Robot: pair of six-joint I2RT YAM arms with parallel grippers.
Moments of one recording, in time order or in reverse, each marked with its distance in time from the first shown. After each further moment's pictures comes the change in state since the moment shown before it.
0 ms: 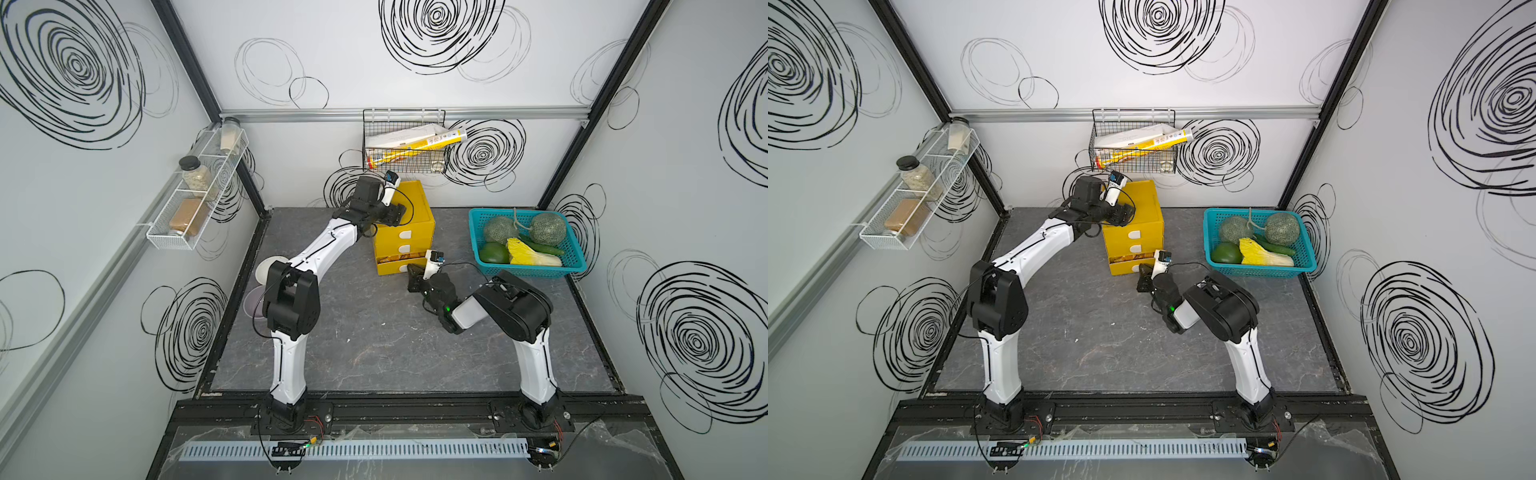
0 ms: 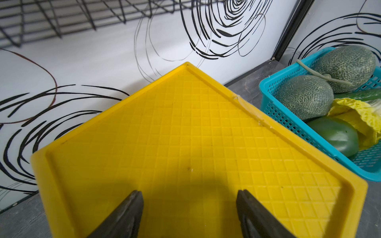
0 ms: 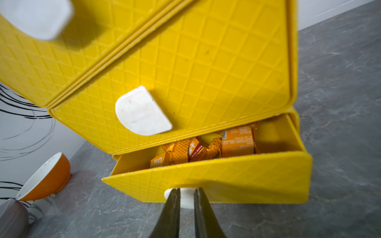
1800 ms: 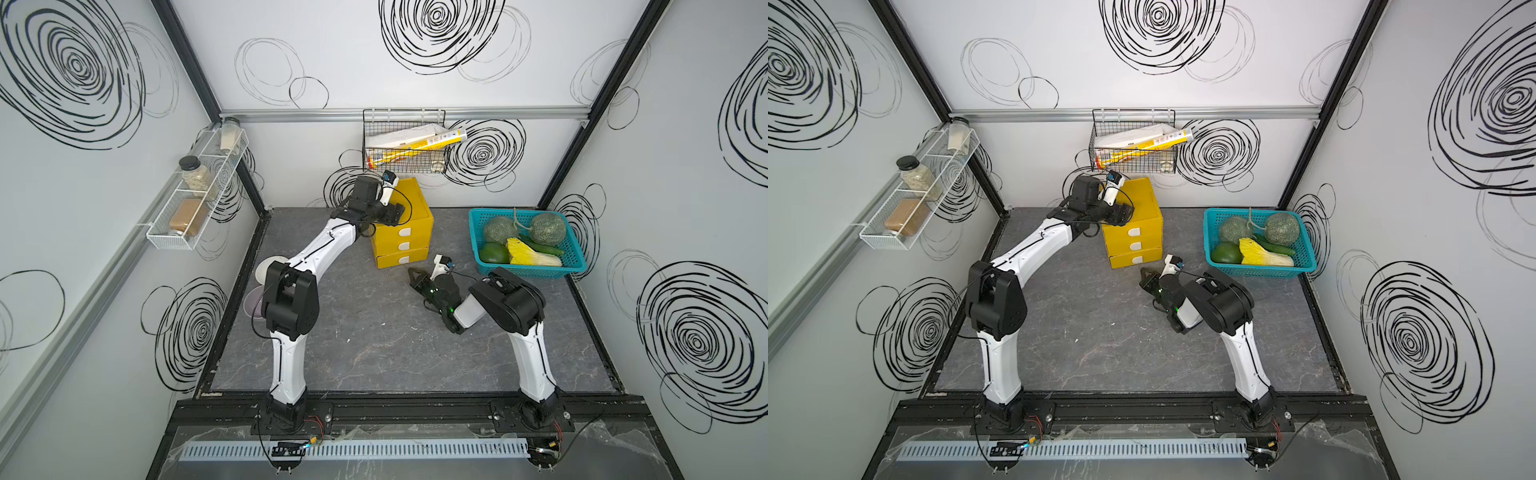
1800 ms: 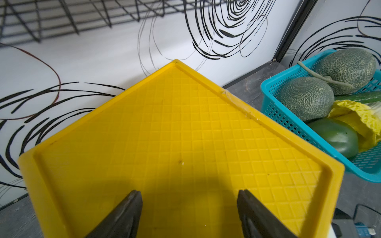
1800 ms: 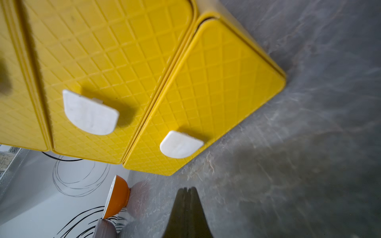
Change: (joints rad) left arm 0.008 -0.022 -0.018 -0.006 0.007 -0.014; right arm -0.055 0.063 -0.039 0.083 -0.145 0.483
